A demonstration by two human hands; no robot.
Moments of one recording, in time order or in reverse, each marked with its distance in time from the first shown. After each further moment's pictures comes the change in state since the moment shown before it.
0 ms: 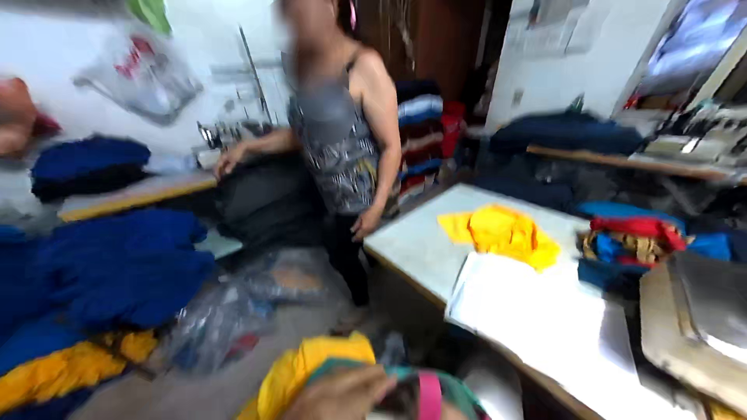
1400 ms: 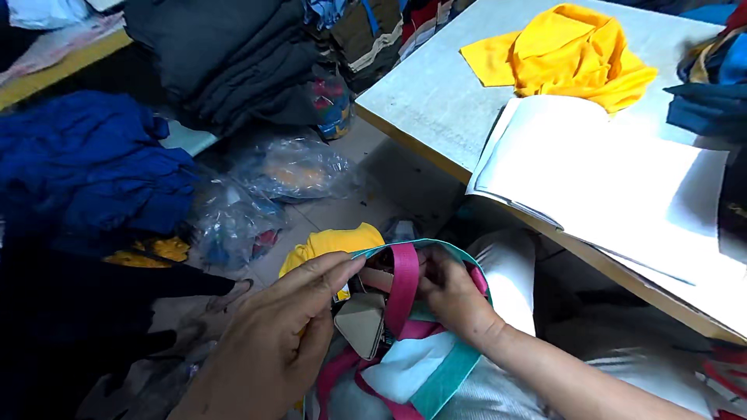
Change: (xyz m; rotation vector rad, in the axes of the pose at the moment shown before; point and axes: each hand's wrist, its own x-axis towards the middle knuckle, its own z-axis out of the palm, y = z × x) left_hand -0.032 -0.052 0.017 0.110 0.118 -0.091; right_hand 0.029 0.045 0.031 0.395 0.243 0.209
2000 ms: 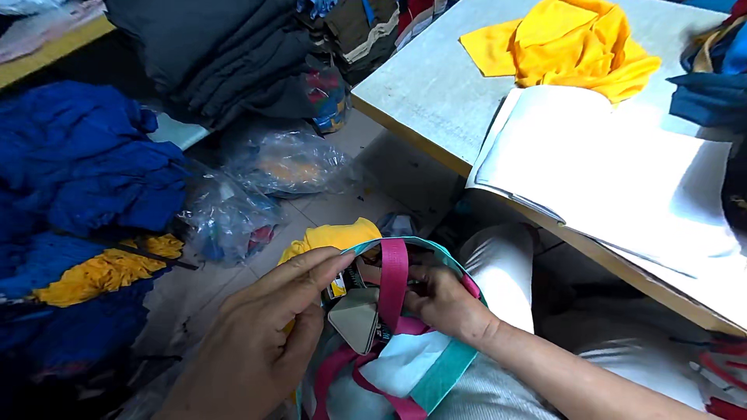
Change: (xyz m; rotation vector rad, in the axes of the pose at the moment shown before) left_hand -0.004 -0.008 -0.002 -0.013 -0.008 -0.029; right_hand 0.000 0.005 0.000 -0.125 -0.202 -0.015
